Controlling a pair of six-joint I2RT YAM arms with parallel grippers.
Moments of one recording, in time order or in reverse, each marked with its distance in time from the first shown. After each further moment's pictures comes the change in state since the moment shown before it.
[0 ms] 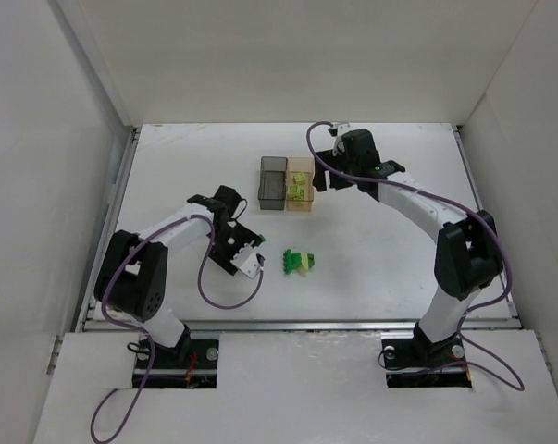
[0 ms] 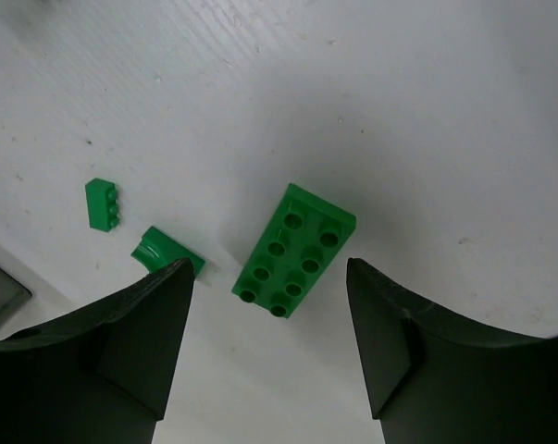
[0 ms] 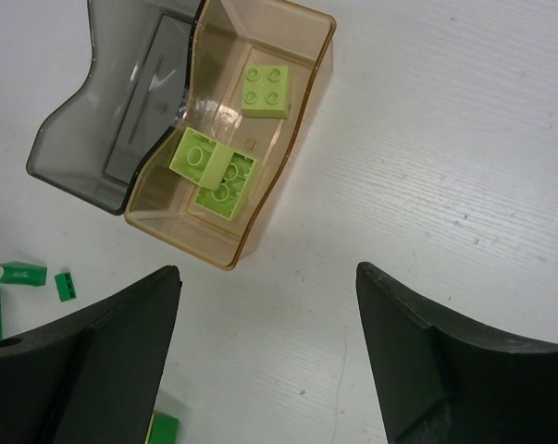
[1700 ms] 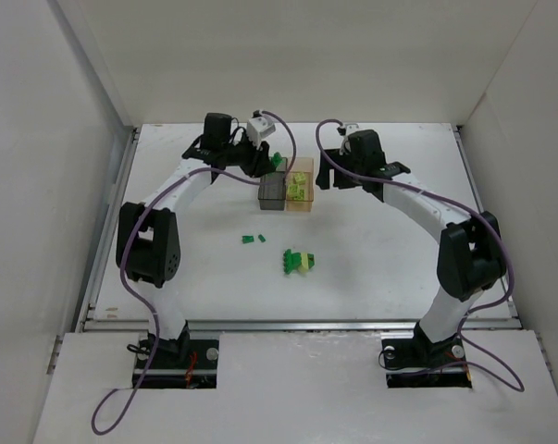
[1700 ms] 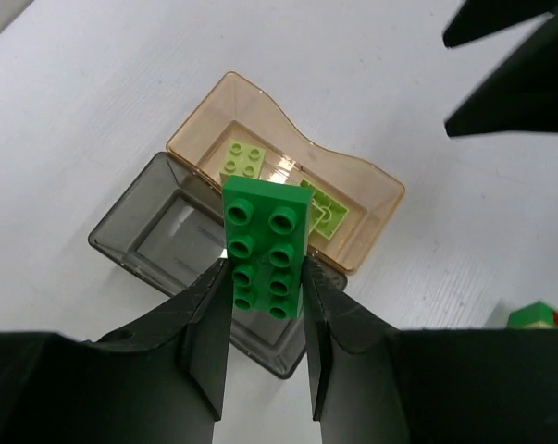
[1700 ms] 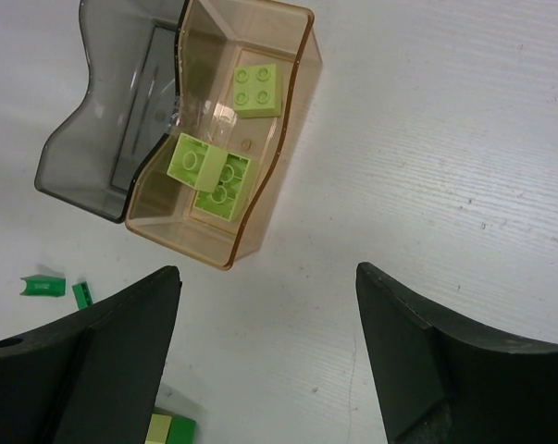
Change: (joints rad) left arm 0.119 0.258 0.516 0.623 0.355 -1.555; right arm -0.039 -0.015 -0.030 0.025 -0.028 0.084
